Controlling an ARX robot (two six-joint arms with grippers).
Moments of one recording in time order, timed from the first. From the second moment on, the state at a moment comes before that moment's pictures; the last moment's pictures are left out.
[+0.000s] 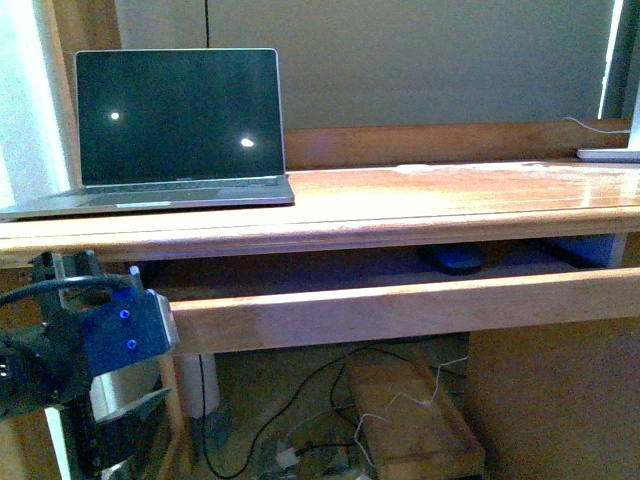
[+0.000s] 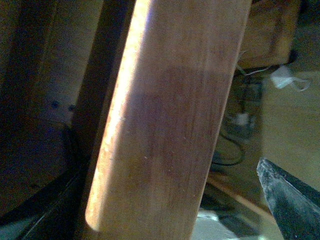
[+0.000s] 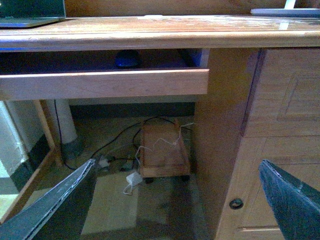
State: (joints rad) left arm -0.06 1.89 0.84 0.65 0.38 1.23; right arm 0.00 0.00 0.02 0.00 0.00 0.00
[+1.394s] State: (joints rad) left arm -0.01 0.50 0.04 0.45 0.00 0.01; right arm 0.20 1.34 0.91 0.11 0.19 -0.07
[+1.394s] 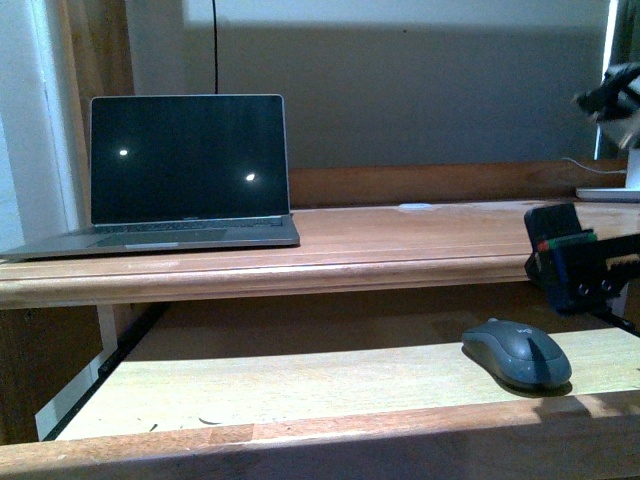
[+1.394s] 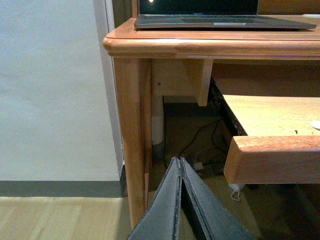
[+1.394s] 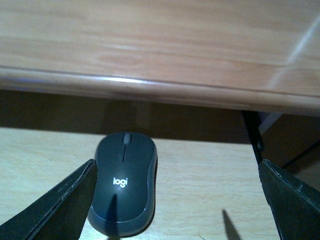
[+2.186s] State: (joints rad) left arm 0.00 0.23 0.01 0.23 0.00 0.01; right arm 0.29 1.58 1.03 -0.01 0.28 -0.08
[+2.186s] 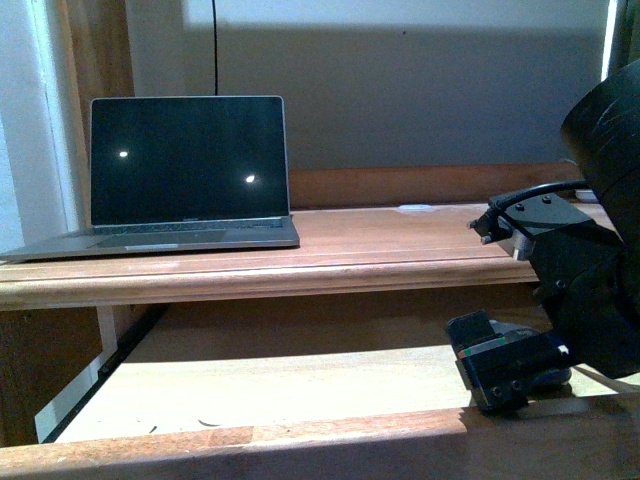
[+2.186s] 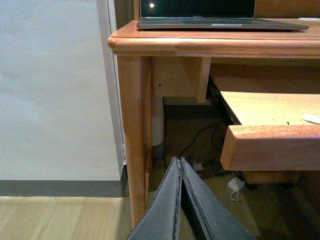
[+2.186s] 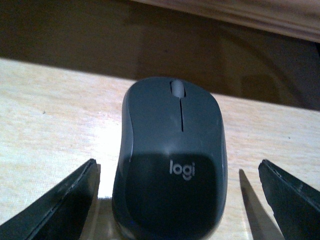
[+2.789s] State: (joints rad) left arm 0.00 0.01 0.01 0.00 0.00 0.01; right arm 0.30 1.55 1.07 -0.07 0.22 0.01
